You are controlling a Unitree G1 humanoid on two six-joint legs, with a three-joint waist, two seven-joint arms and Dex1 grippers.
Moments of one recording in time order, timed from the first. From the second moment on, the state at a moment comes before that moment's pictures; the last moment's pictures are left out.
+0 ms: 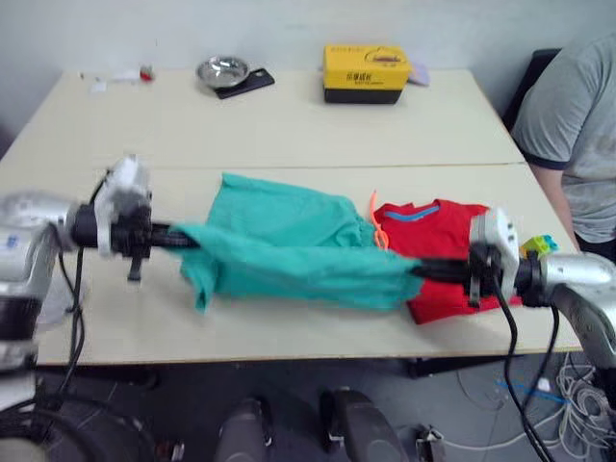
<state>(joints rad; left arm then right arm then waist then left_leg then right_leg) -0.79 0.93 -0.02 0.41 -0.47 0.44 -1.44 -0.34 -0.84 -0.09 -0.17 0.62 0.57 1.05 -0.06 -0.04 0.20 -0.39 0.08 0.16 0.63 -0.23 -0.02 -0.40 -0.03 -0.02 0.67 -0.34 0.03</state>
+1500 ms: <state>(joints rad) -0.70 0.68 0.05 0.82 -0.13 -0.52 -1.25 -0.29 -0.62 0.17 -0.21 0.16 0.06 0.91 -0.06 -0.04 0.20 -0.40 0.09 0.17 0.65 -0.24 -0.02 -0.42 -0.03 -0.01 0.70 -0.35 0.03</state>
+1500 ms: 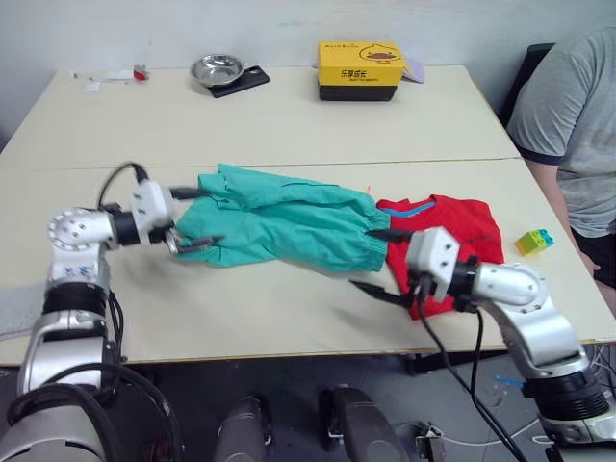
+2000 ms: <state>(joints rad) -0.66 0.65 -0.06 0.72 0.02 -0.38 -1.00 -0.46 -0.55 0.28 0.07 -0.17 -0.06 0.75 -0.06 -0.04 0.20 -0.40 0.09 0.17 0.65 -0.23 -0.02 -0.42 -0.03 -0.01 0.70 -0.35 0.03</state>
